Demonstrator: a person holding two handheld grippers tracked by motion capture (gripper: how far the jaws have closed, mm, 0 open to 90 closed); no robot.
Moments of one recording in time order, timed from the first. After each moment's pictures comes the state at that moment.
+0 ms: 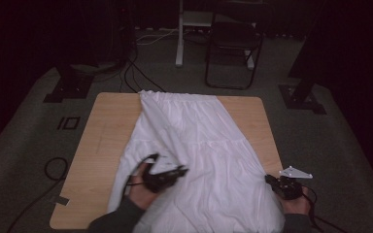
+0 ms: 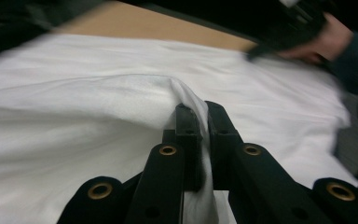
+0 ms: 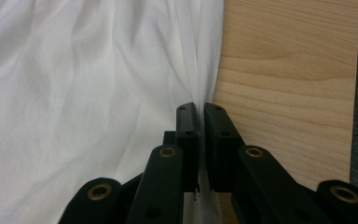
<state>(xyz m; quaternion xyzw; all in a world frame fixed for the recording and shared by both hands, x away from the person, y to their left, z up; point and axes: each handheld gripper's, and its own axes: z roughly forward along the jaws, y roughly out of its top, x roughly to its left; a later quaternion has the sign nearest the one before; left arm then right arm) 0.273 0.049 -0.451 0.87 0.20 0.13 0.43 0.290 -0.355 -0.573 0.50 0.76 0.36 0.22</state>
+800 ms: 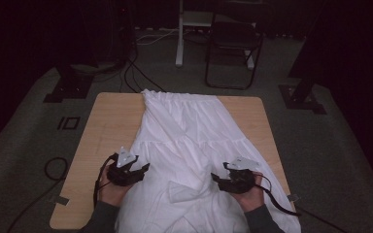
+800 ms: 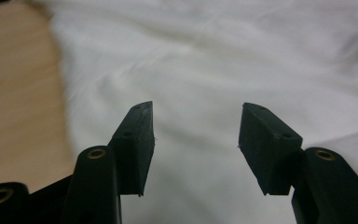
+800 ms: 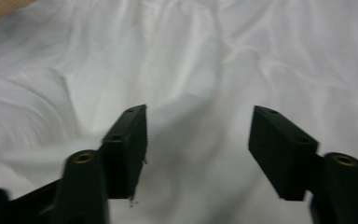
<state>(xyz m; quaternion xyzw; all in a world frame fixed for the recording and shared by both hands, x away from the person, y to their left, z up) 0.295 0.199 -0.498 0.79 0.43 0.24 0.37 0.287 -0.187 -0.501 0.37 0.81 0.41 0.19</state>
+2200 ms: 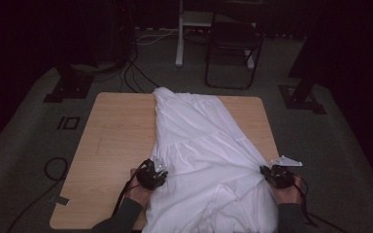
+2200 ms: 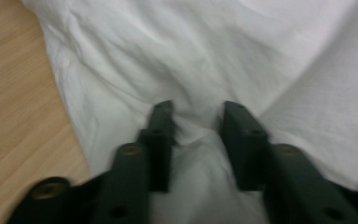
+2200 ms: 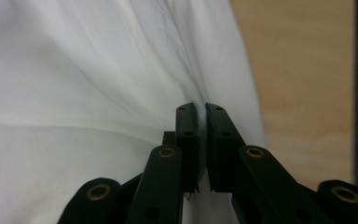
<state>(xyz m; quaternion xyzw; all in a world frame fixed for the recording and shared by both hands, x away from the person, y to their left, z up) 0.322 0.120 -0.550 0.85 0.38 0.22 0.28 0.320 -0.333 -0.562 0.52 0.76 0.33 0.23</state>
